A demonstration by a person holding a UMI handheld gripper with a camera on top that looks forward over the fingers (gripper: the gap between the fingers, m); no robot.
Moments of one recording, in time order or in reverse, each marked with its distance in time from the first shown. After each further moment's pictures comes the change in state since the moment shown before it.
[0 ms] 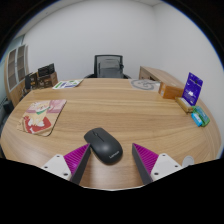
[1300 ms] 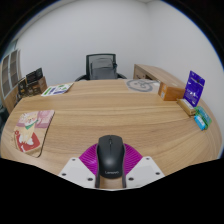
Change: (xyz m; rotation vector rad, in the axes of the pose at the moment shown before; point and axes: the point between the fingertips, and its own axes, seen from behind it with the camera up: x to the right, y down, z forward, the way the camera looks) arm 0.010 -0.037 0.055 -0.015 0.051 0.059
